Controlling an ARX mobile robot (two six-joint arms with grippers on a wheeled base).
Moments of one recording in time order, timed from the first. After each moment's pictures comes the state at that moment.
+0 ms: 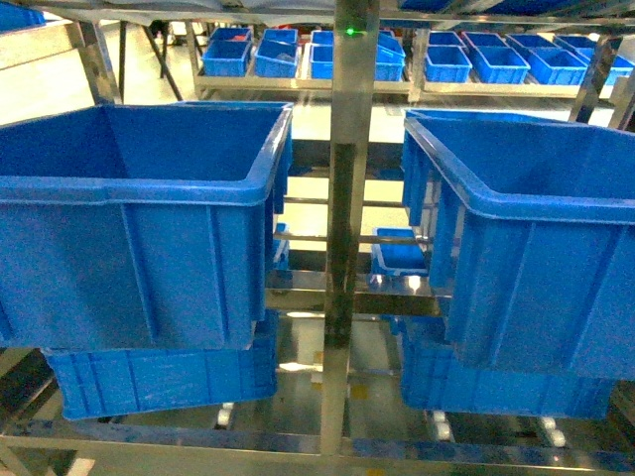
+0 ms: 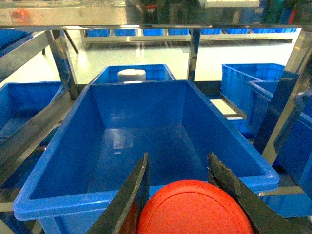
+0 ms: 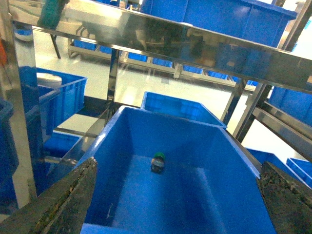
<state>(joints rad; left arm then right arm) -0.01 0.87 0.58 0.18 0.06 0.01 0.19 1.18 0.55 0.66 0.23 -0.18</state>
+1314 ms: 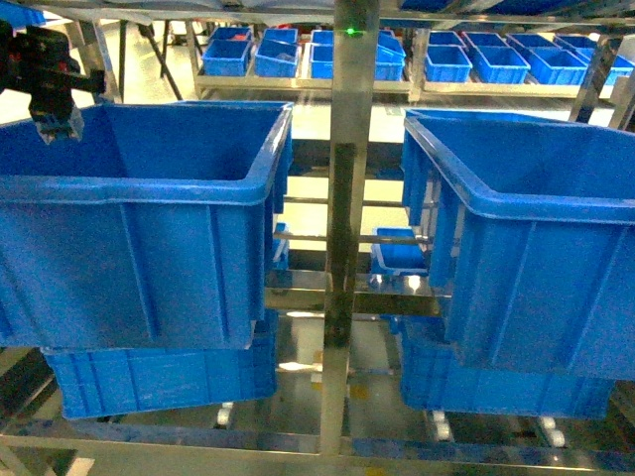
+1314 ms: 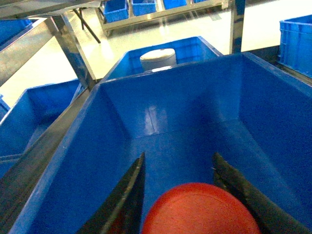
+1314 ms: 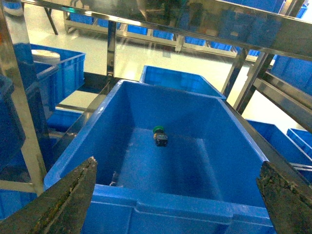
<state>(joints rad) 0.02 1.82 1.04 0.59 -0.01 0.20 0.20 0.94 0.56 0.28 0.23 -0.13</state>
